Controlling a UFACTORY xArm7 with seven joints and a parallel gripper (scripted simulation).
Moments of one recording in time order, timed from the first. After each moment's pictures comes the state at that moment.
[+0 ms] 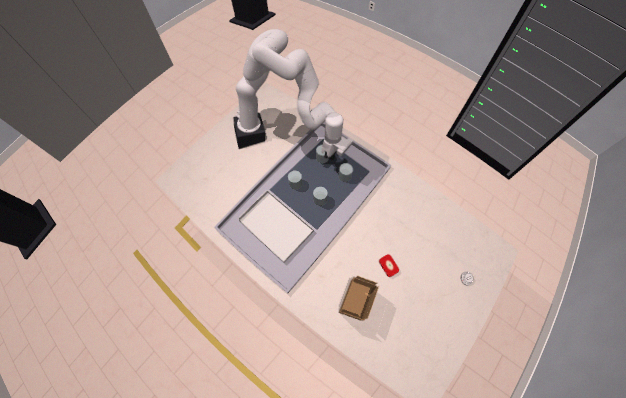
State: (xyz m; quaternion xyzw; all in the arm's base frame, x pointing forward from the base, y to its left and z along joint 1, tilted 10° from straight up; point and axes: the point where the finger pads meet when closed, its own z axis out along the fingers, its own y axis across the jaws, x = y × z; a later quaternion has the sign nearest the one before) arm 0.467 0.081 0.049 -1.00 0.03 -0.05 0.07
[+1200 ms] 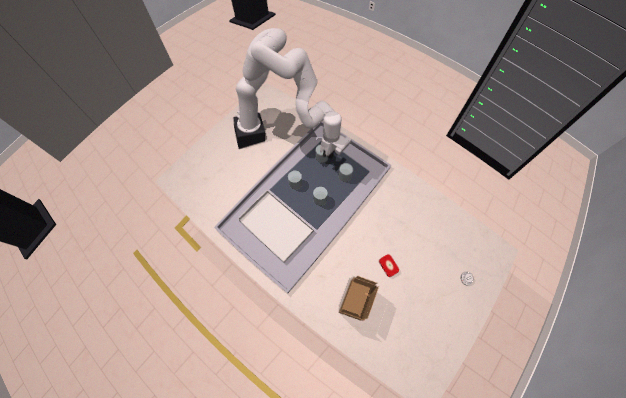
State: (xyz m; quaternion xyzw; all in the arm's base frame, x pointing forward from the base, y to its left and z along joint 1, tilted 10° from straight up) arm 0.458 0.081 0.049 -1.00 0.03 -0.05 0.07
